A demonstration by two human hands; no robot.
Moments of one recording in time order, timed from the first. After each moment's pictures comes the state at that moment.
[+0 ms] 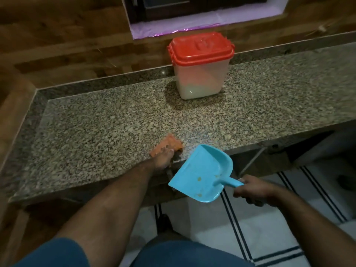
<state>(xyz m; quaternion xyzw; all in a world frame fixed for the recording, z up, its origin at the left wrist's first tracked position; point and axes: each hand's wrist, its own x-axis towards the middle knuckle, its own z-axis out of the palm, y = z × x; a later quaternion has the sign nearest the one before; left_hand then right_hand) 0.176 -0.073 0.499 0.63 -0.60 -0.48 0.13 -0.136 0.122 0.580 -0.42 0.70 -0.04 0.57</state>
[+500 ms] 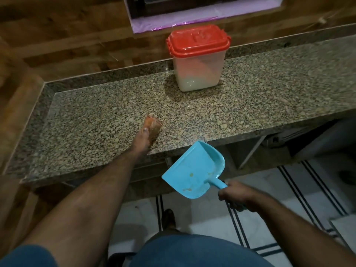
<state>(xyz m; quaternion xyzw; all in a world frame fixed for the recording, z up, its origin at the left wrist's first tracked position) 0.213 -0.040 0.544 0.68 -0.49 -0.46 0.29 -0.101 0.176 0.550 -0.38 0.71 -0.04 0.59</state>
